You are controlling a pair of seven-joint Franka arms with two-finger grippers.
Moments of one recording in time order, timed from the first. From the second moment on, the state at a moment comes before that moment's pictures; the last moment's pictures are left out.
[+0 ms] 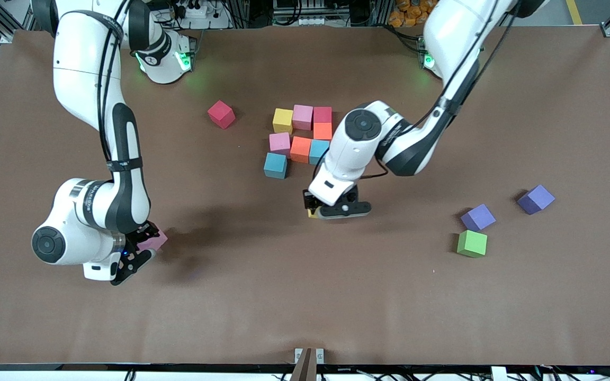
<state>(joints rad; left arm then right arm) -0.51 0.65 -0.23 -1.55 0.12 2.45 -0.86 0.48 0.84 -0.58 -1.37 0.51 1.84 -0.84</state>
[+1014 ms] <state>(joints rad) -0.95 0.79 0.22 -1.36 -0.38 2.21 -0.41 0.60 0.79 -0.58 -1.37 0.51 1.81 -0.67</state>
